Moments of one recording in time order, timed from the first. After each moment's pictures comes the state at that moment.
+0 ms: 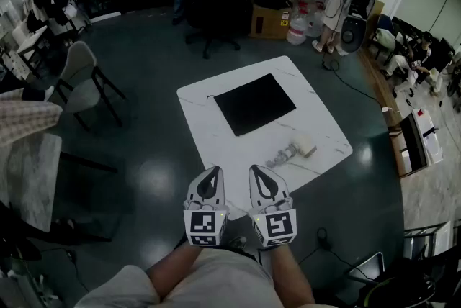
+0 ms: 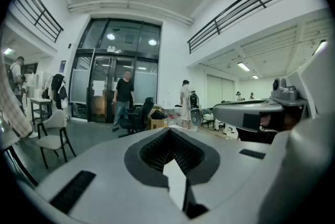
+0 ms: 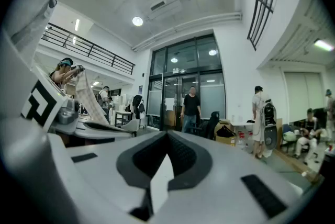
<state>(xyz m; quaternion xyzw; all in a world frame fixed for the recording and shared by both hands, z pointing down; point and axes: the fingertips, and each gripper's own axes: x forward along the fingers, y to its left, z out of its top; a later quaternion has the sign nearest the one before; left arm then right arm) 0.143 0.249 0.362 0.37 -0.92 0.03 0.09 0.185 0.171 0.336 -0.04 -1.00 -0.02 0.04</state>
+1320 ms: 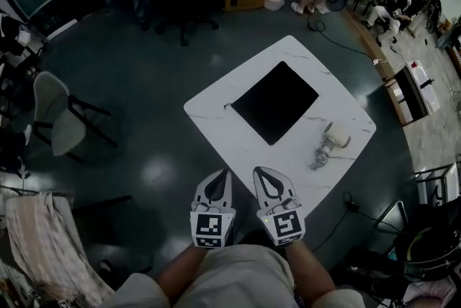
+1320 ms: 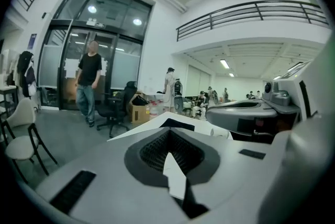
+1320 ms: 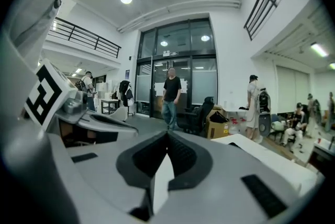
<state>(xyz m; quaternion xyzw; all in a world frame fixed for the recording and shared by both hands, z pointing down) -0.078 0.313 0.407 0.52 -0.84 0.04 0.17 -0.030 0.258 0.384 0.04 -0.99 -0.01 0.13</state>
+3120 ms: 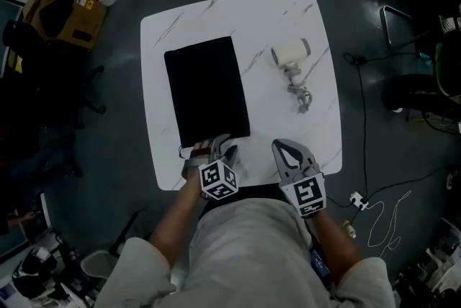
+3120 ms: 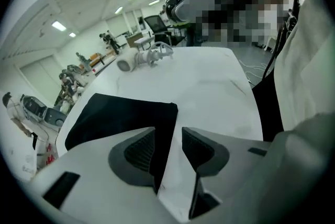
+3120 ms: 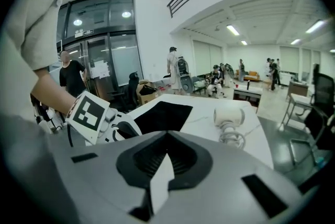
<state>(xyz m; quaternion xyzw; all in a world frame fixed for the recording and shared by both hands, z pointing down) -0.085 0.096 0.653 0.83 -0.19 0.53 0.00 0.020 0.086 0.531 0.43 -0.86 0.18 0.22</state>
